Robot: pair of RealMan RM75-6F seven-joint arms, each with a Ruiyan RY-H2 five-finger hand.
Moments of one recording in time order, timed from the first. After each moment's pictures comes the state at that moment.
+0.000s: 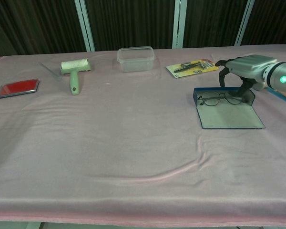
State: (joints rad) left arm -0.15 -1.17 0.01 -1.57 1.54 1.40 0.15; right arm 0.81 -1.66 0.19 -0.85 -1.15 0.72 -0.25
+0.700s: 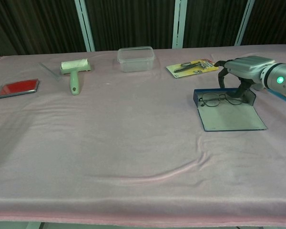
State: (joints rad) left arm -0.15 -1.17 0.01 -1.57 1.54 1.40 0.14; right arm 0.81 -1.68 0.19 -0.82 -1.15 0.71 -0.23
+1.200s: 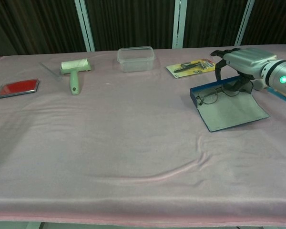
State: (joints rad) left arm -0.15 -1.17 0.01 -1.58 1.54 1.40 0.15; right arm 0.79 -1.71 0.17 -0.77 -1.28 0.87 -0.11
